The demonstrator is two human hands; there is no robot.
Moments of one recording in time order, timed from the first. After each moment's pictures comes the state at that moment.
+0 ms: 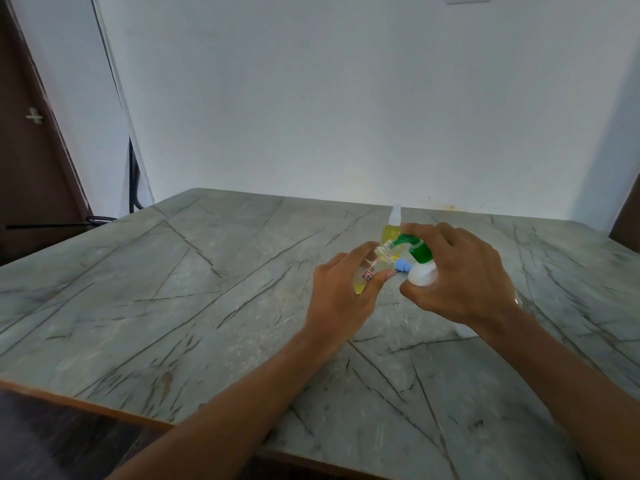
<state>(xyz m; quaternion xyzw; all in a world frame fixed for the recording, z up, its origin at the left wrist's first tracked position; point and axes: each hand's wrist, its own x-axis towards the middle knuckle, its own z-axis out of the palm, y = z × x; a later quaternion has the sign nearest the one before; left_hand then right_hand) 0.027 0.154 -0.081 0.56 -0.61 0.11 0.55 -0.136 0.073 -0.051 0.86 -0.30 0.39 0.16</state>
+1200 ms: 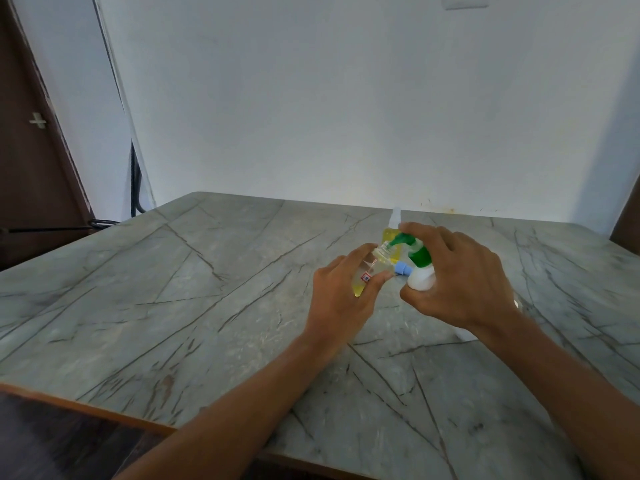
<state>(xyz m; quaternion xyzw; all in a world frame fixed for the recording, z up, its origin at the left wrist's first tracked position) 0.028 0.151 -0.081 0.57 -0.61 0.10 0.55 -0.137 0.077 -0.049 0.86 -0.32 0.37 0.16</state>
